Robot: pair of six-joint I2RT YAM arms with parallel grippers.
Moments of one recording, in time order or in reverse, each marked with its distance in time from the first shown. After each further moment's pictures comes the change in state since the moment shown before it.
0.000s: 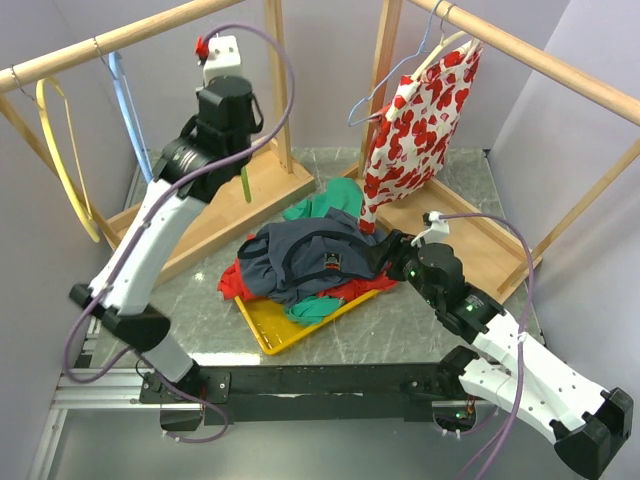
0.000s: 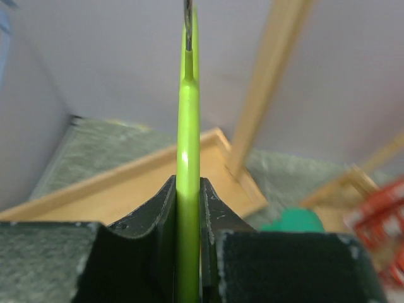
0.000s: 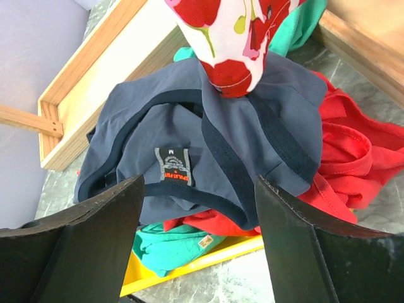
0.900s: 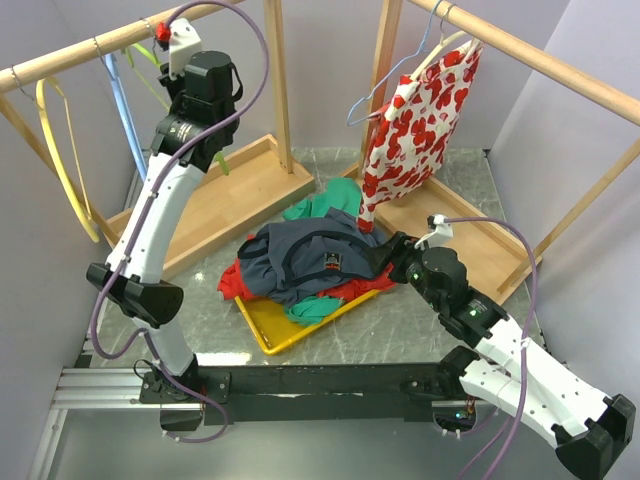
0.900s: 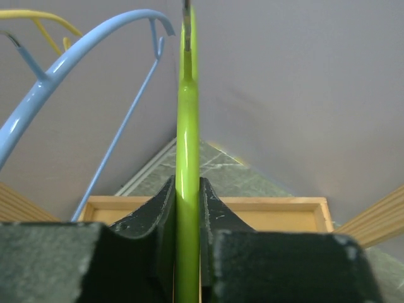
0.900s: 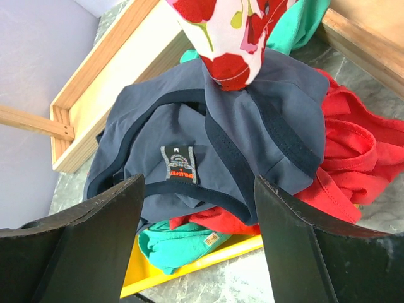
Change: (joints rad) left arm 0.204 0.125 0.087 0.025 -0.251 -0.003; right arm 0.000 -0.045 -0.023 0.003 -0.002 0.029
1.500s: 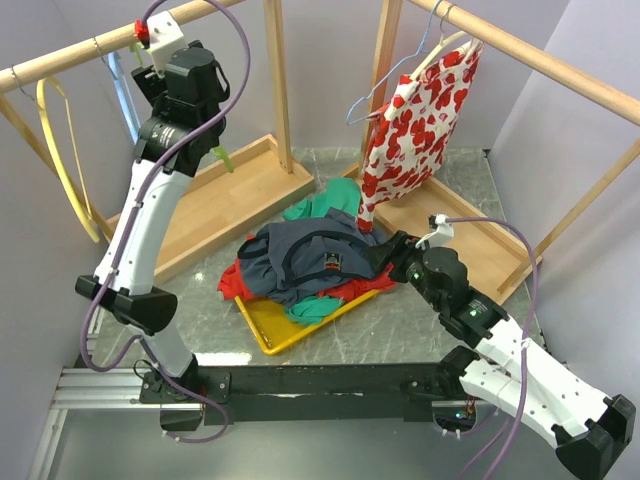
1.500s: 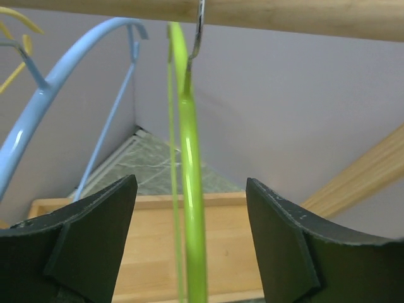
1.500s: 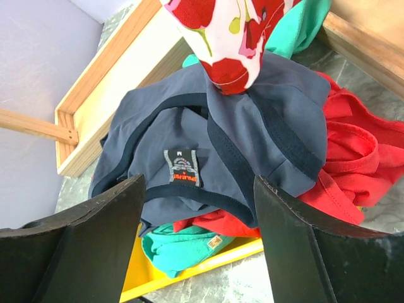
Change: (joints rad) left arm 0.005 -0.061 0.019 -0.022 0.151 -0.096; right arm 0.000 -0.002 0.000 0.010 0.008 0.011
